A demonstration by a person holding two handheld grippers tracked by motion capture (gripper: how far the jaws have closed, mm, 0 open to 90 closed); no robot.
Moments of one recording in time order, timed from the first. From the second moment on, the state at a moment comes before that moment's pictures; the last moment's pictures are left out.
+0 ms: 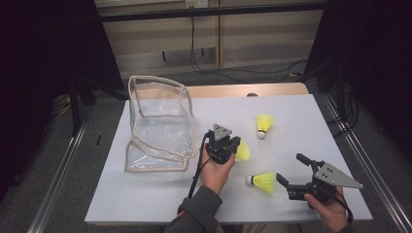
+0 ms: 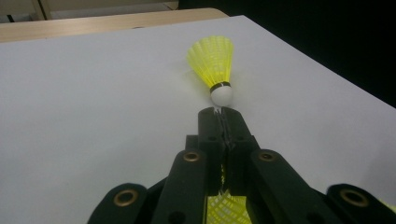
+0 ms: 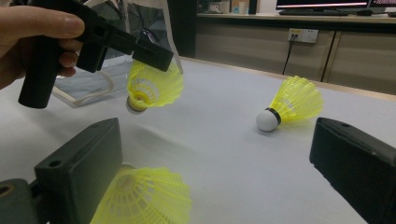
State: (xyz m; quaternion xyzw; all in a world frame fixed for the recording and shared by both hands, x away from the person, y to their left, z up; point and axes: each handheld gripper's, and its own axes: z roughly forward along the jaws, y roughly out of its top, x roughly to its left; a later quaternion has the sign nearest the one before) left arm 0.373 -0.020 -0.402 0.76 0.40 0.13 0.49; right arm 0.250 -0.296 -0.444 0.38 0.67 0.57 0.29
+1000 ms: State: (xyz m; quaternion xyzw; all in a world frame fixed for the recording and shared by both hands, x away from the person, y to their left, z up) left arm 0.418 -0.023 -0.406 0.74 0.44 0.14 0.49; right arm 0.250 -0.297 -0.444 0.38 0.67 0.57 0.29
